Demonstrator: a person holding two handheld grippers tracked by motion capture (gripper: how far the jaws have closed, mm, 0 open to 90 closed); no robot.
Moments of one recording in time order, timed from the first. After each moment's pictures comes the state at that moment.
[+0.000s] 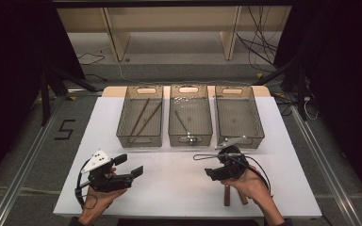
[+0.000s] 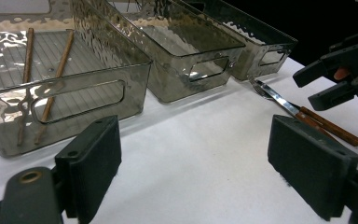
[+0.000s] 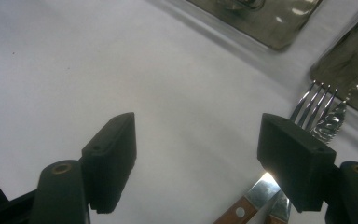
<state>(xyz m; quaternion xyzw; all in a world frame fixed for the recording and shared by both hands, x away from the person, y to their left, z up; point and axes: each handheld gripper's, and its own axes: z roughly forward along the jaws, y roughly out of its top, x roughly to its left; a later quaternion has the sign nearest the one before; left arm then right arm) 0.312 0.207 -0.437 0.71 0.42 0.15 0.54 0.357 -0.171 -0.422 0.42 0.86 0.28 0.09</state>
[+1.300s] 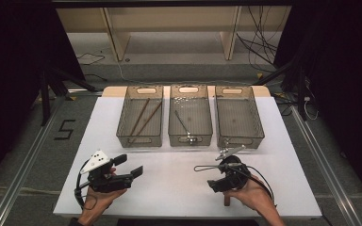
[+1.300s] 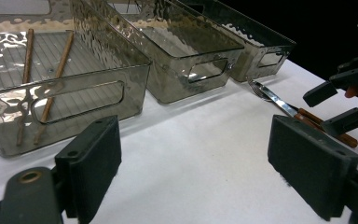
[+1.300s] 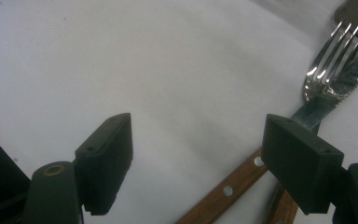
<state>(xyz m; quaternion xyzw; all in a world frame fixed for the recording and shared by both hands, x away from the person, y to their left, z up) 0.311 0.208 -0.437 0.71 0.42 0.15 0.54 0.336 -0.175 -0.433 0.43 0.87 0.23 0.07</state>
